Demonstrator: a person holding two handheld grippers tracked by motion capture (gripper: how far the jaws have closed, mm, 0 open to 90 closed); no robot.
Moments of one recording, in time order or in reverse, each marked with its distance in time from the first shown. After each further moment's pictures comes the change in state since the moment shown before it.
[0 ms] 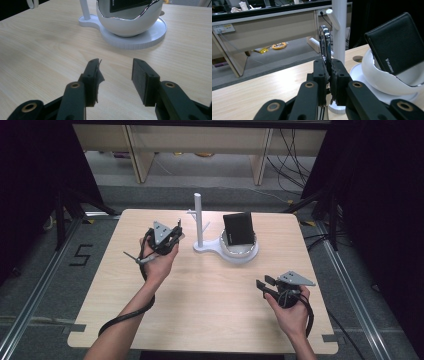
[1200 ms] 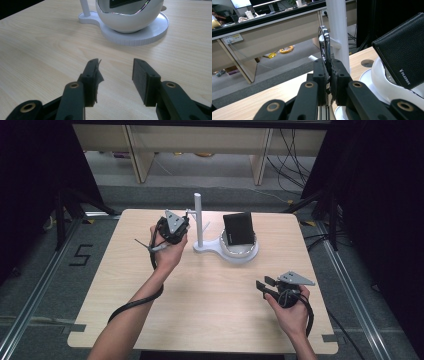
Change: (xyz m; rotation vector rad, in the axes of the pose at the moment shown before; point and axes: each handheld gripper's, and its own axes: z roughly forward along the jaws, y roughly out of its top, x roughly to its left) left arm -0.011 0.022 0.029 0.004 0.034 0.116; right arm -0.004 -0.003 0.005 -0.007 0.021 0.013
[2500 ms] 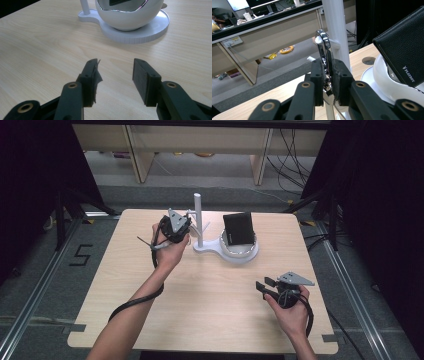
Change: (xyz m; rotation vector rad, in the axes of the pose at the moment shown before) left arm 0.000 0.000 0.007 0.013 -0.008 0.040; right arm -0.004 -0.001 0.001 0.013 -0.006 -0.031
